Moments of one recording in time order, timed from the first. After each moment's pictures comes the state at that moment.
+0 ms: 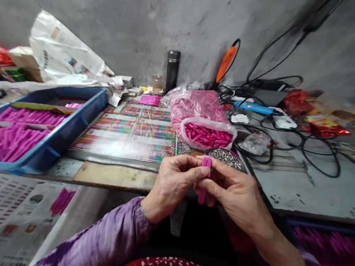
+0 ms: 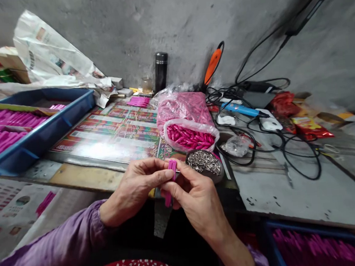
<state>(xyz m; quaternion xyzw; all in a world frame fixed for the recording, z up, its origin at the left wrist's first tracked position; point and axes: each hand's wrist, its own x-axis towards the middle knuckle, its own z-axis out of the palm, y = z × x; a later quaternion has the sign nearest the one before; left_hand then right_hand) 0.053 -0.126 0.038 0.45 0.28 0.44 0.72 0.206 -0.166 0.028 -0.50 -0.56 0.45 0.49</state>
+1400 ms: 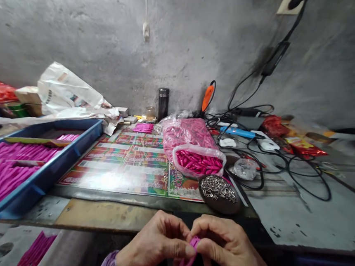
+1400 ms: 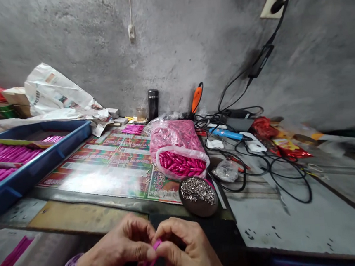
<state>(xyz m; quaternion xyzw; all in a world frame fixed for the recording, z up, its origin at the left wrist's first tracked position) 0.024 -0.132 -0.002 0.51 0.29 0.22 0.78 0.221 -0.177 0.017 -0.43 -0.62 0.52 0.39</state>
